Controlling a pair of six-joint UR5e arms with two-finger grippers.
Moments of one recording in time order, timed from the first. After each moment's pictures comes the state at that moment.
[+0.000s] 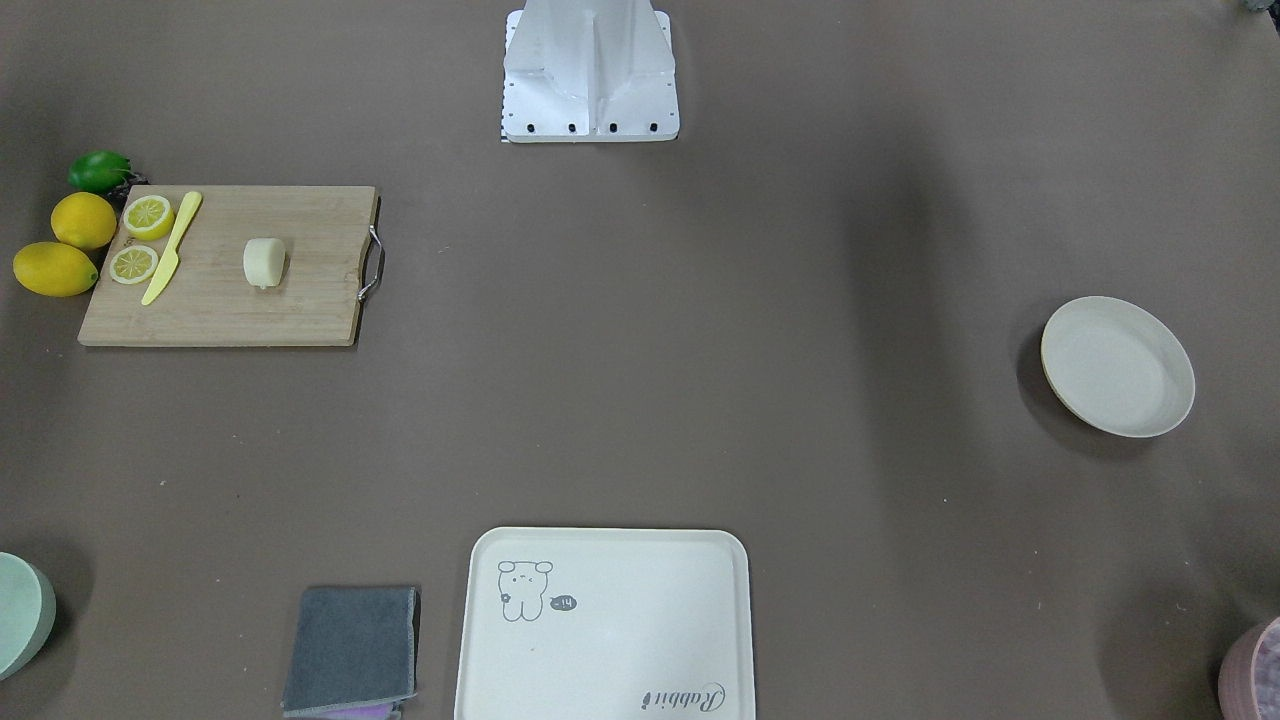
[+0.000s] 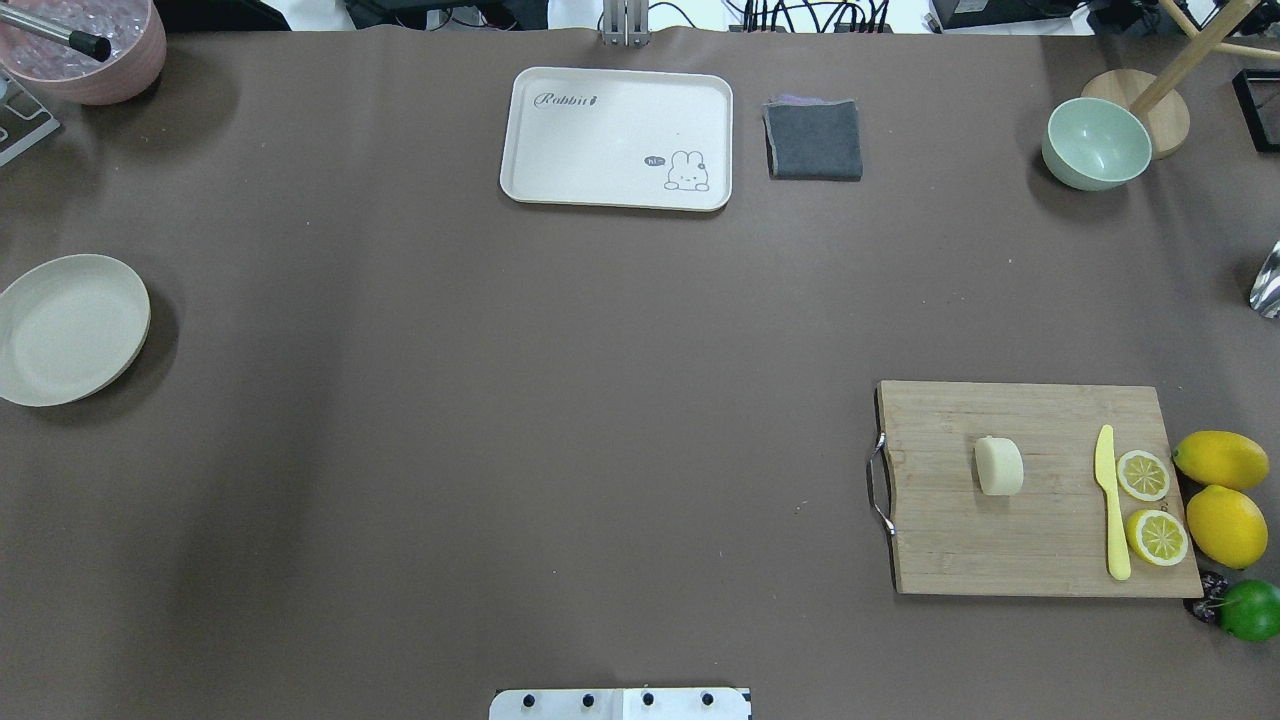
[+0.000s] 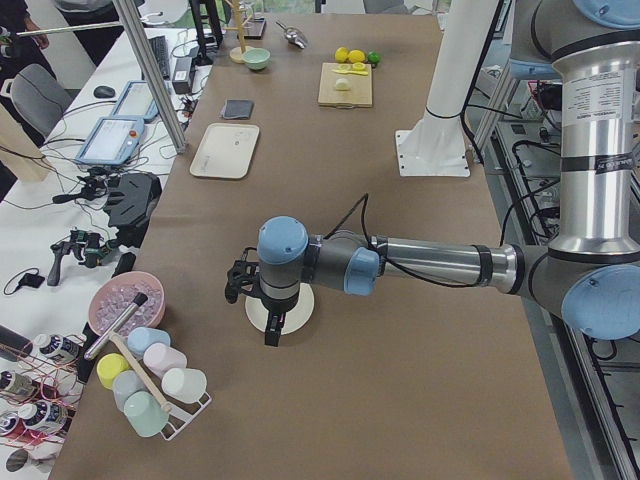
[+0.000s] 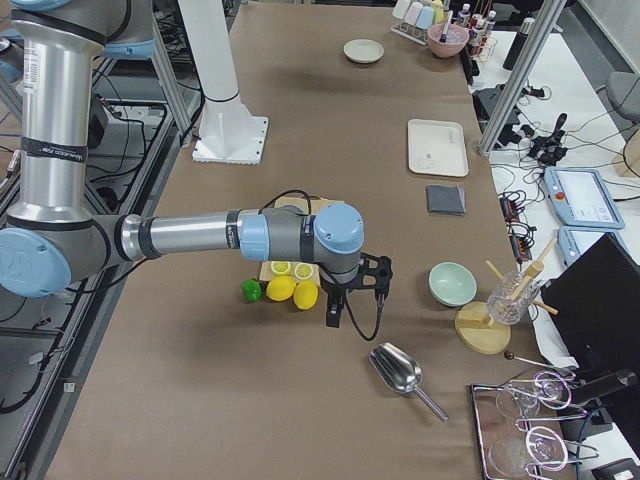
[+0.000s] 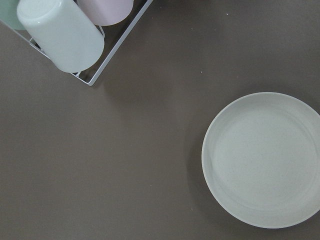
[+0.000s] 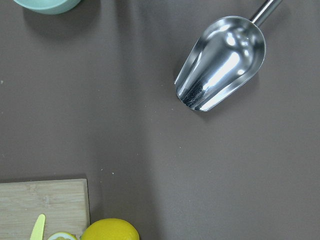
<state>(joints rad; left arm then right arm) -1.55 -1.48 -1.73 -1.71 -2.32 -0.05 1.59 -1.72 1.85 -1.66 2.39 0.12</state>
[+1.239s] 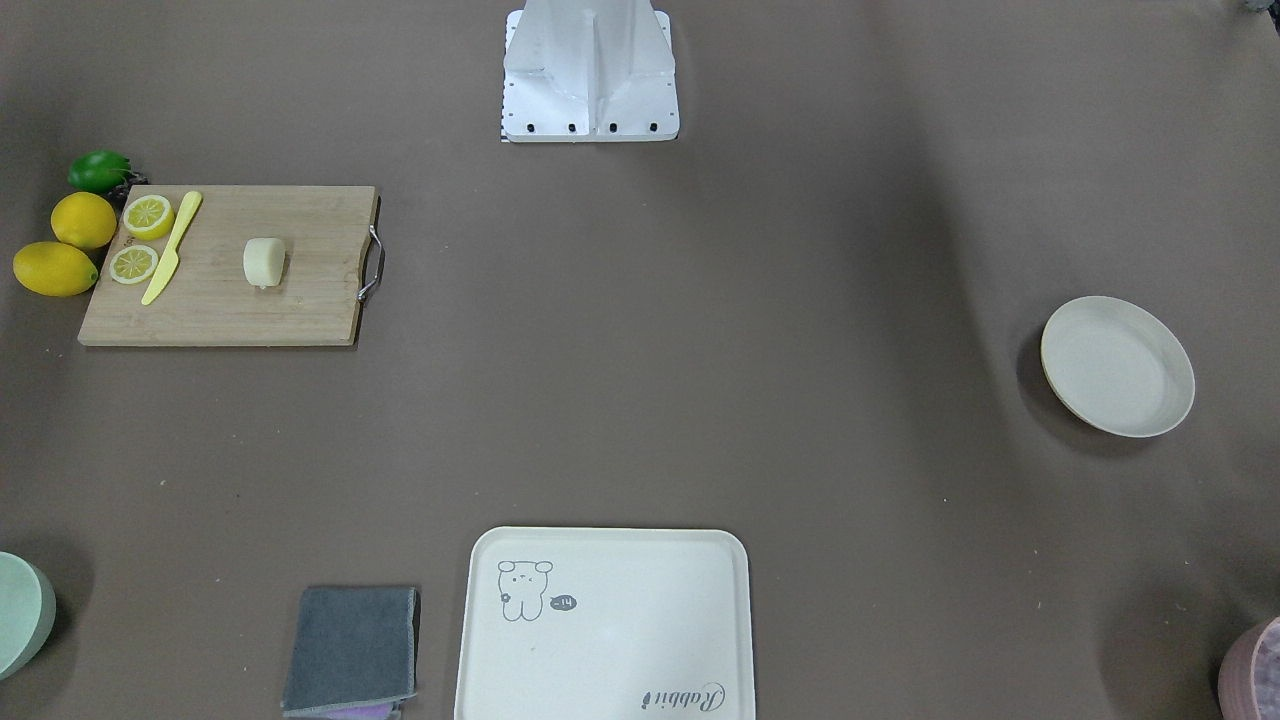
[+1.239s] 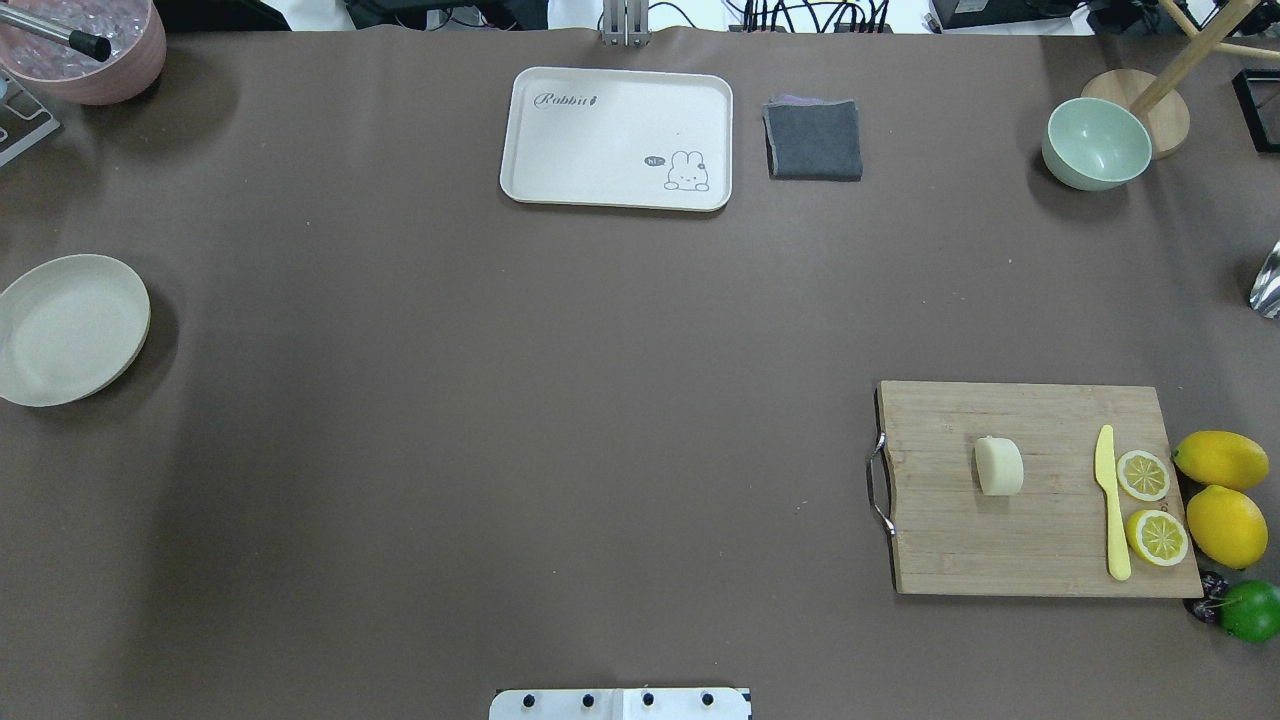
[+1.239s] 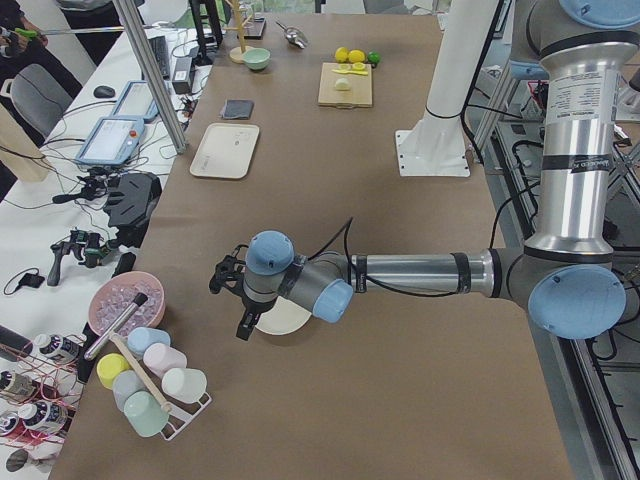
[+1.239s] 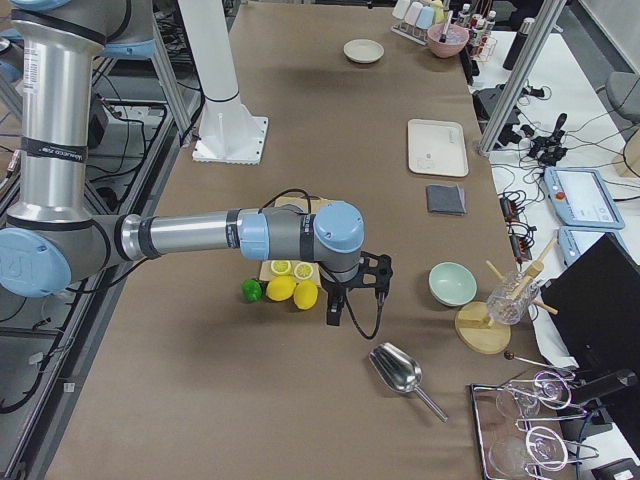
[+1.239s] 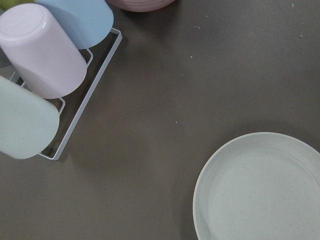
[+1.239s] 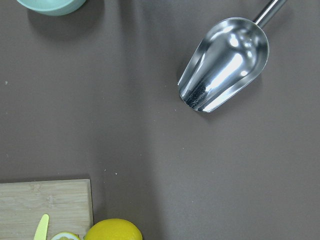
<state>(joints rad) -1.45 -1.56 -1.50 -2.16 -2.32 -0.13 1.59 -1.71 1.85 -1.66 2.40 0.12</state>
